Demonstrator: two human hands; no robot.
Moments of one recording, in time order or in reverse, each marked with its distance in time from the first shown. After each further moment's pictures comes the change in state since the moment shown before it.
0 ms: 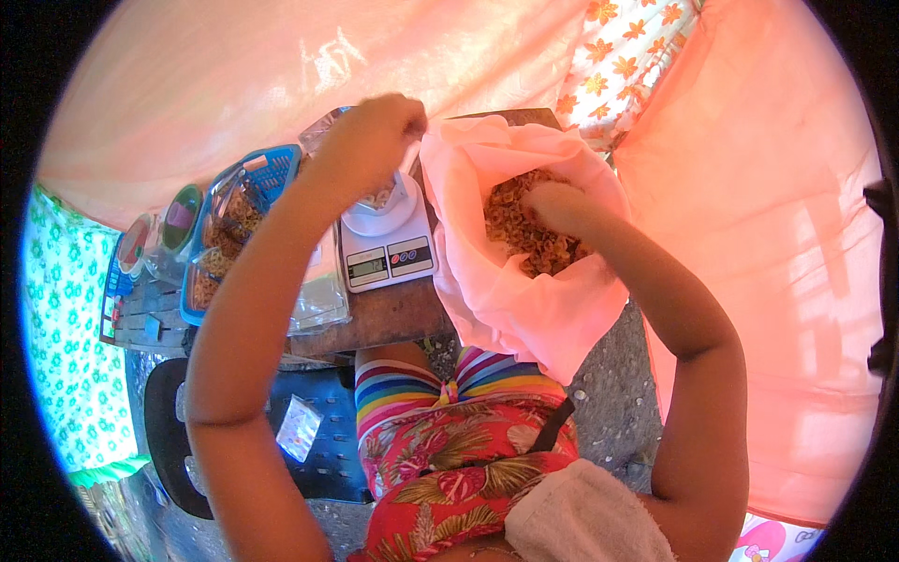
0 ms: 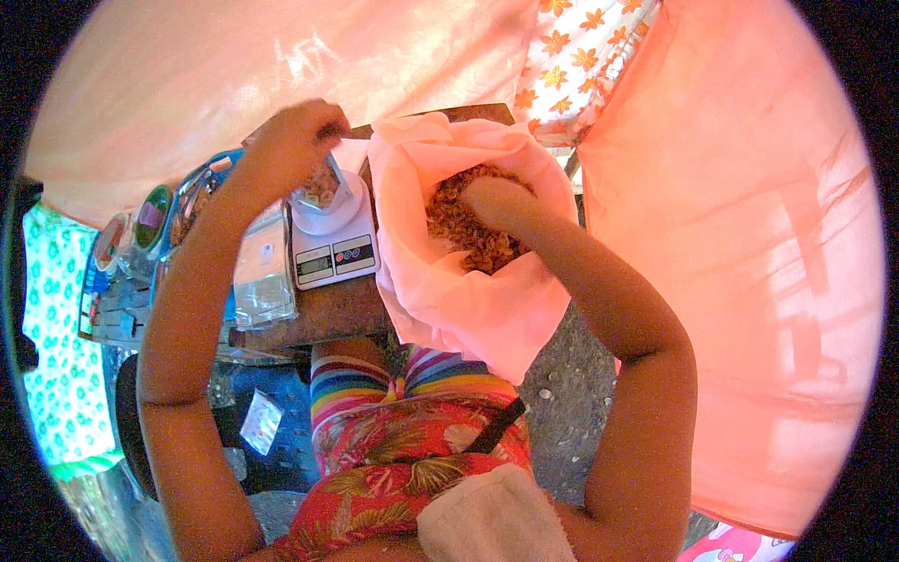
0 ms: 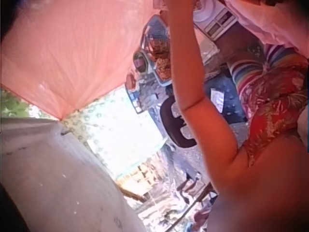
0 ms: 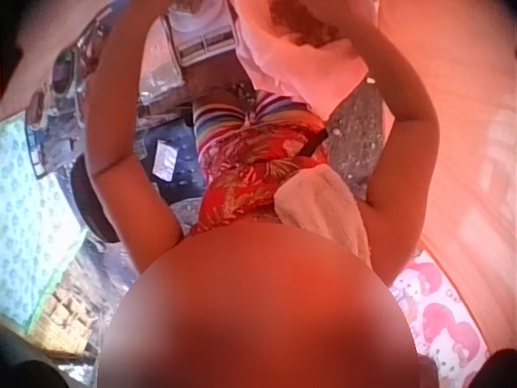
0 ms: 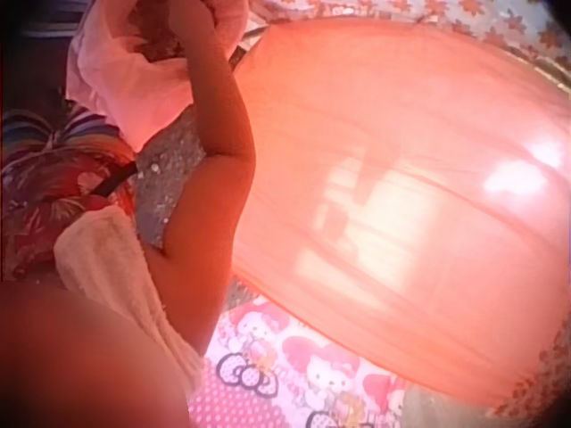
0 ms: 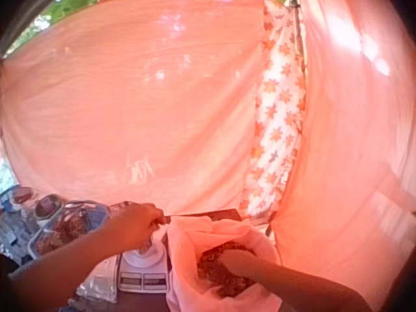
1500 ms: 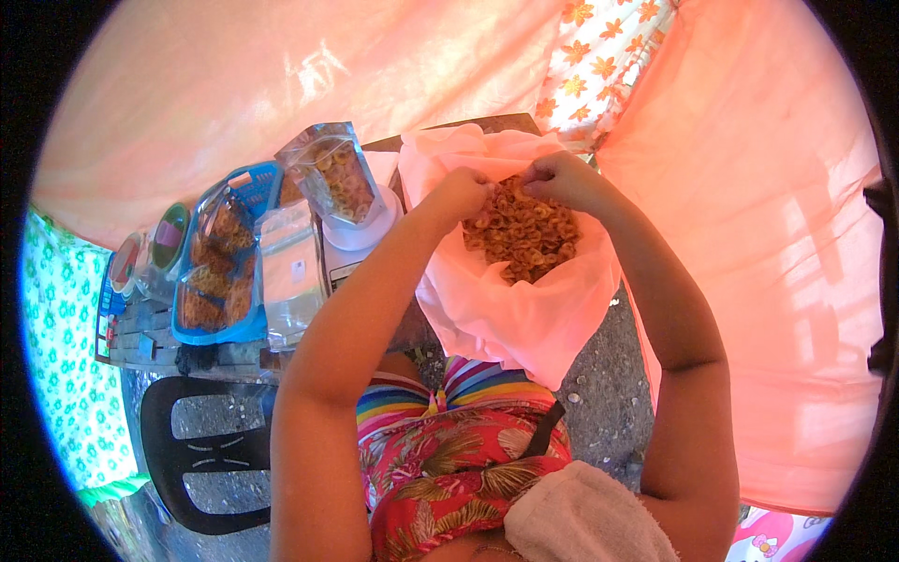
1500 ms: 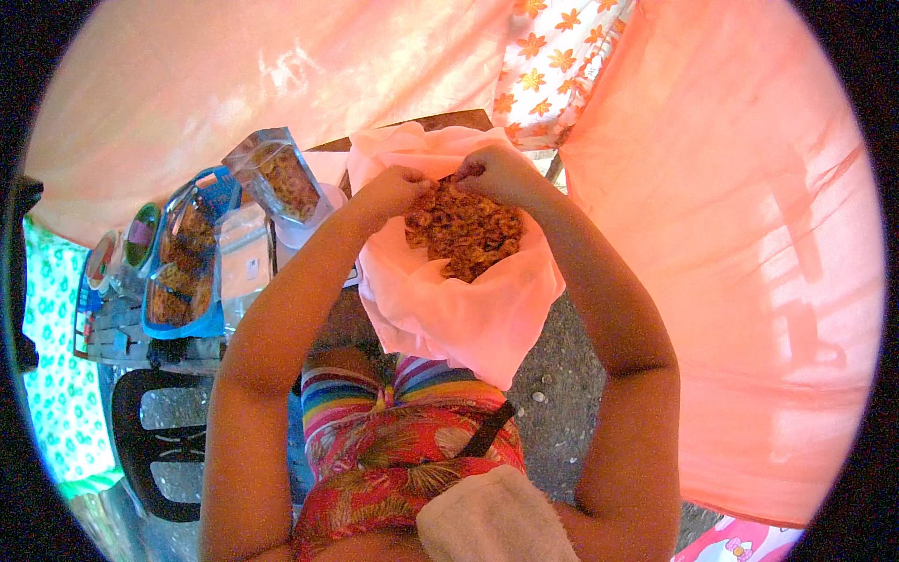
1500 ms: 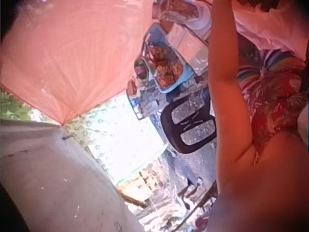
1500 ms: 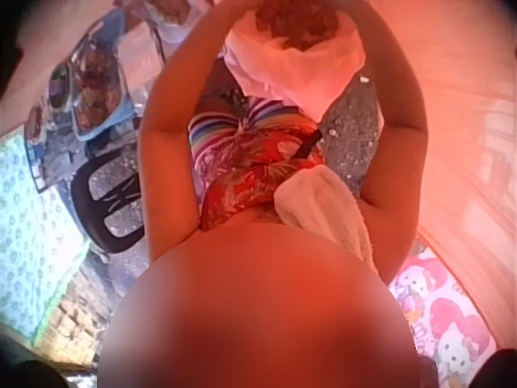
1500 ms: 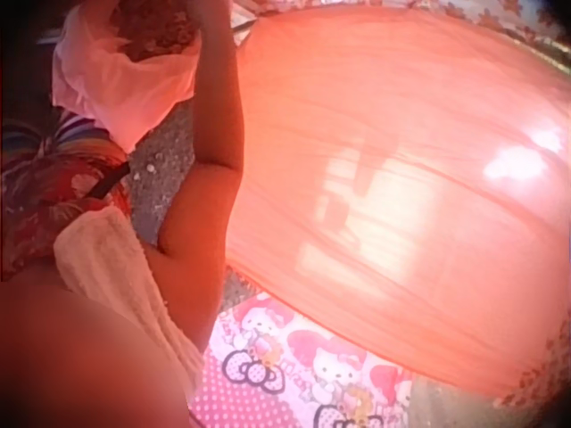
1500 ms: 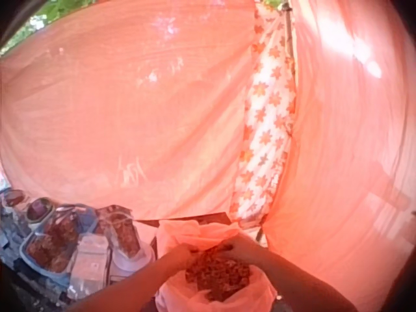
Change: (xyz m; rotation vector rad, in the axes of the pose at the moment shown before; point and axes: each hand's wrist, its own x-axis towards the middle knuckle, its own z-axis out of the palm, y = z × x) left_hand 0.038 0.036 0.171 -1.048 -0.381 -0.365; right_hand 0.032 0.005 -0.065 -0.555 0.001 -0.418
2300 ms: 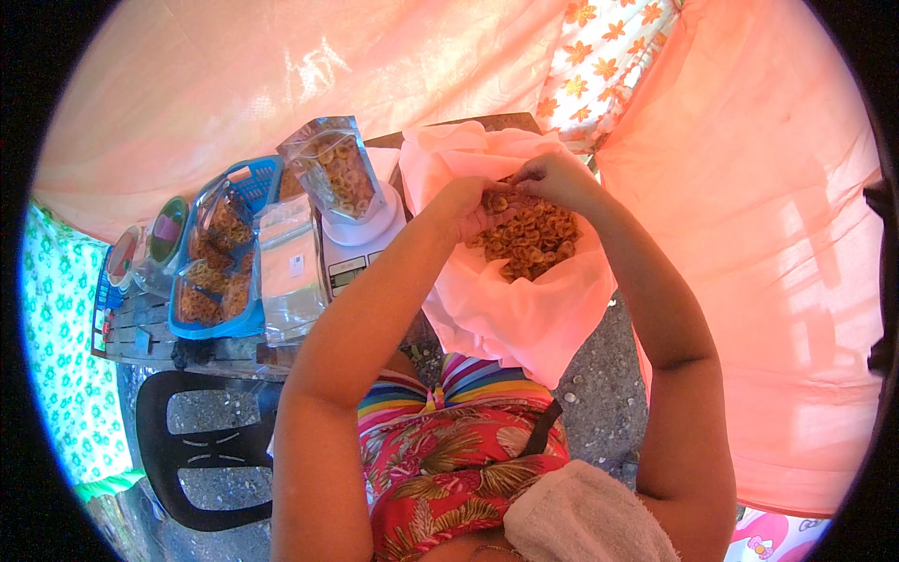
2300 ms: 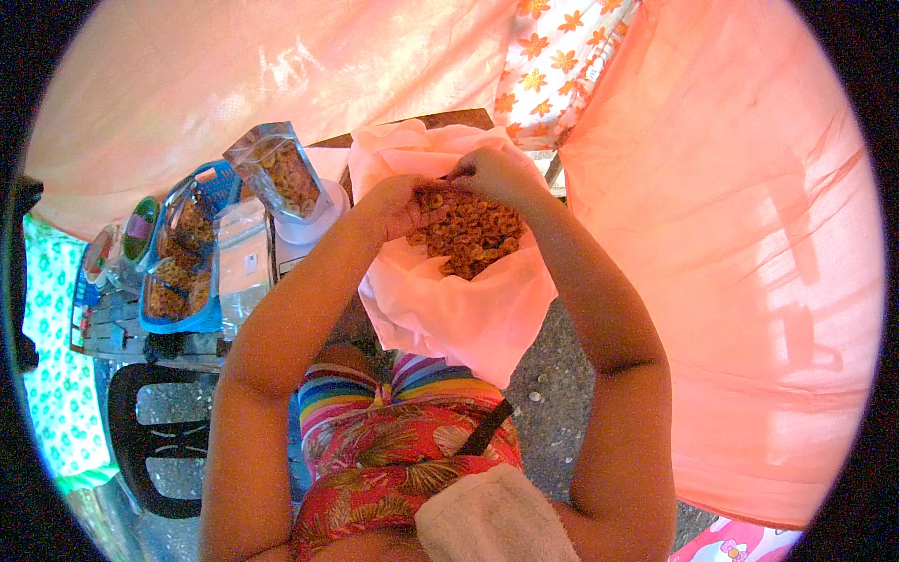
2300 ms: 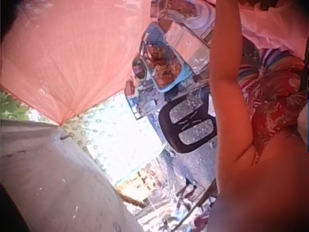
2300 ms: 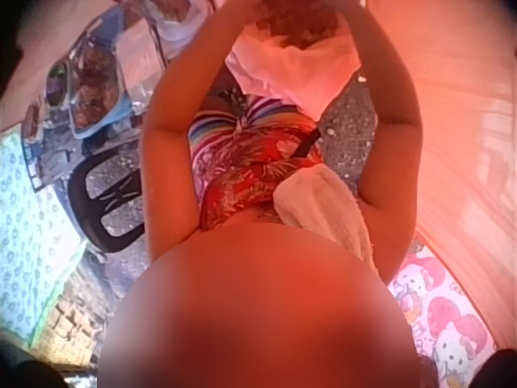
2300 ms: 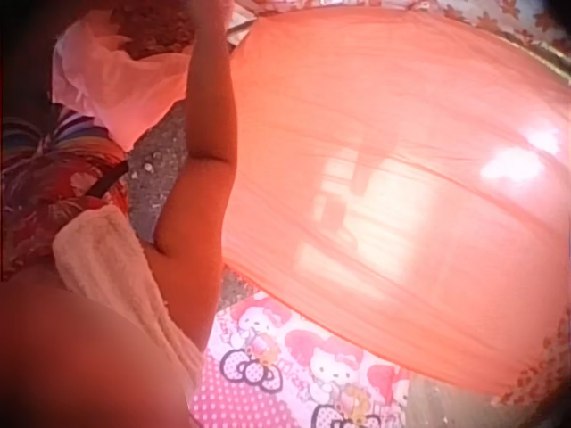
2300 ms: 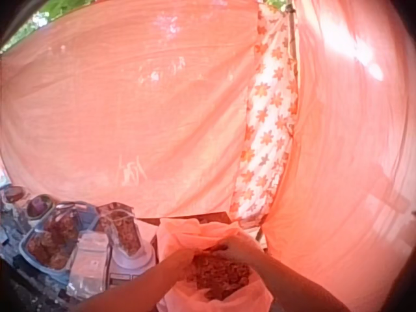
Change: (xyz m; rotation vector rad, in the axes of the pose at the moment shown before) left_hand -0.009 0.009 0.022 -1.000 0.023 -0.340; right_hand 0.009 0.002 0.009 -0.368 -0.048 -0.014
